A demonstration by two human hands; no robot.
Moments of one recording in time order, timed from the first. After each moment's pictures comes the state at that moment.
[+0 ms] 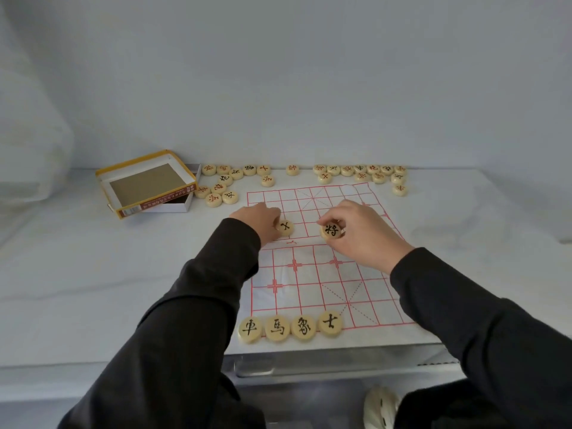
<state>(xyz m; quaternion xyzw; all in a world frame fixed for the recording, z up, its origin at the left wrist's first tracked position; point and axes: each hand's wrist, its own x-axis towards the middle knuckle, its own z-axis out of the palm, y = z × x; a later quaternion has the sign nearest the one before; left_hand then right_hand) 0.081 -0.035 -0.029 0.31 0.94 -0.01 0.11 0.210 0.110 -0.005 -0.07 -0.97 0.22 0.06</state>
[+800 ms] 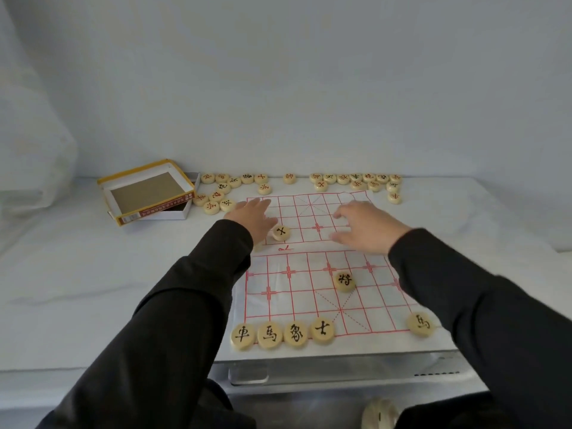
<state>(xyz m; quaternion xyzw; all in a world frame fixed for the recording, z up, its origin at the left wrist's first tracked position) 0.061 -0.033 -0.039 0.27 0.95 0.08 0.09 0.194 0.142 0.009 -0.10 -0.99 0.09 -0.07</state>
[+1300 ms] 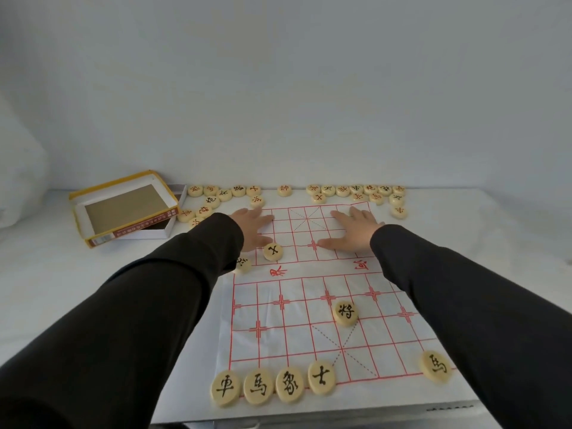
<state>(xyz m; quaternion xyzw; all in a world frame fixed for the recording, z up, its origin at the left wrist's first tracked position) 0.012 -0.011 -0.045 0.35 0.92 -0.08 0.15 0.117 0.195 -0.041 -0.19 -0.97 0.03 -0.18</state>
